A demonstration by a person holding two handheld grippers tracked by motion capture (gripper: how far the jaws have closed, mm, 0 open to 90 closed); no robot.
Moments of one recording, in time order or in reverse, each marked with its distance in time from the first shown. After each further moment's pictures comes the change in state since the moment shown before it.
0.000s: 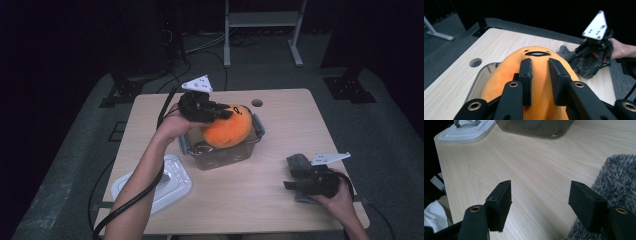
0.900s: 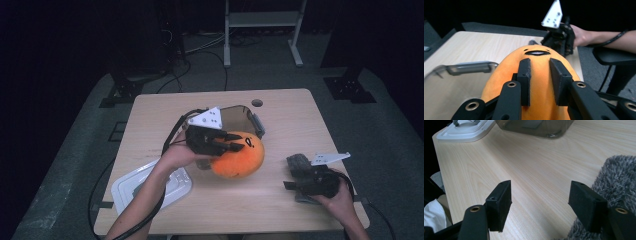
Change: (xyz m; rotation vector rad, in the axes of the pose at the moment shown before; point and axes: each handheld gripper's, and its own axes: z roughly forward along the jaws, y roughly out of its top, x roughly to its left) left arm -0.073 -0.017 0.004 -0.009 -0.123 0.106; right arm 0.002 0.001 0.000 0.003 -0.010 -0.009
